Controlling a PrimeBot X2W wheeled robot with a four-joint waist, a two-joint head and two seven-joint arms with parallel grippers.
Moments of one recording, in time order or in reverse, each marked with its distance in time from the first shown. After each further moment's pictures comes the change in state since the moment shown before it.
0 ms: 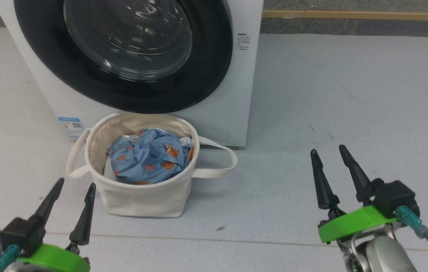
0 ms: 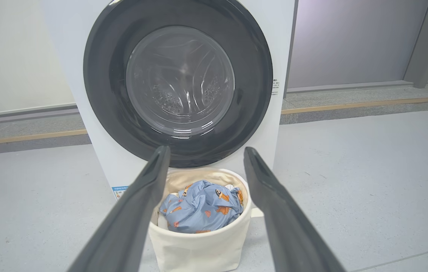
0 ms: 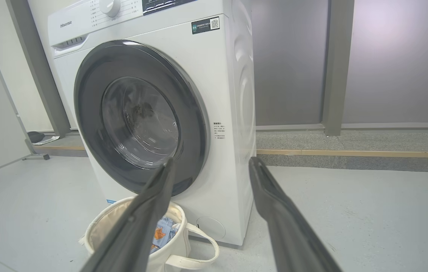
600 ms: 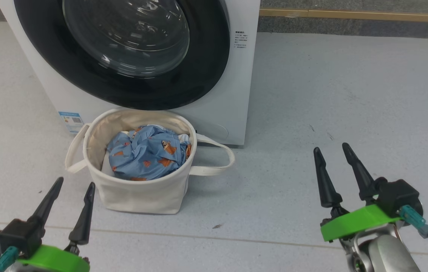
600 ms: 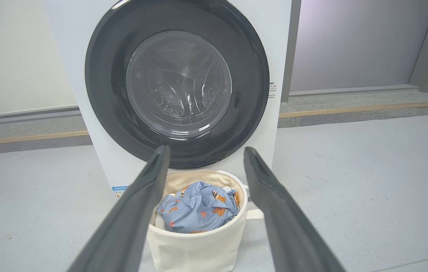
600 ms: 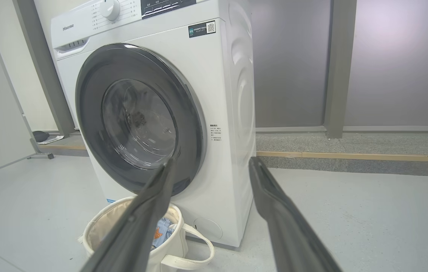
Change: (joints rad) left arm -0.001 0.000 -0.001 0.004 0.000 -0.002 -0.021; right arm 0.000 -0.003 -0.007 -0.011 -0.001 0.000 0.000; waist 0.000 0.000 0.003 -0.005
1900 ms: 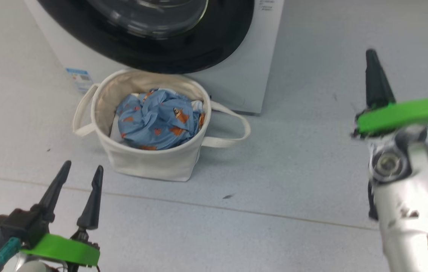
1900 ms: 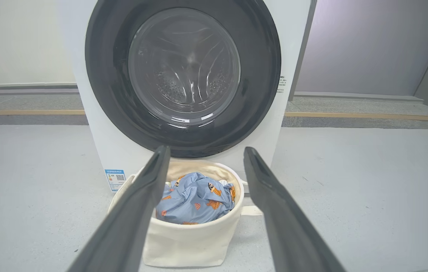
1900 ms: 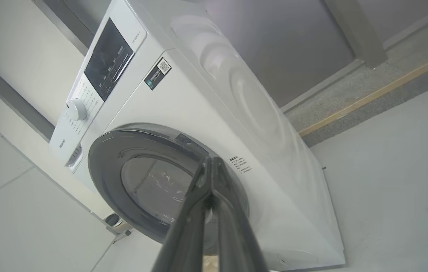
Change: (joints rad) left arm -0.040 -0.043 0.001 -0.036 -0.020 -0.011 -0.027; right arm -0.426 -0.003 -0.123 0.193 0.569 0.000 0.170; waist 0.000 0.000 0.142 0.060
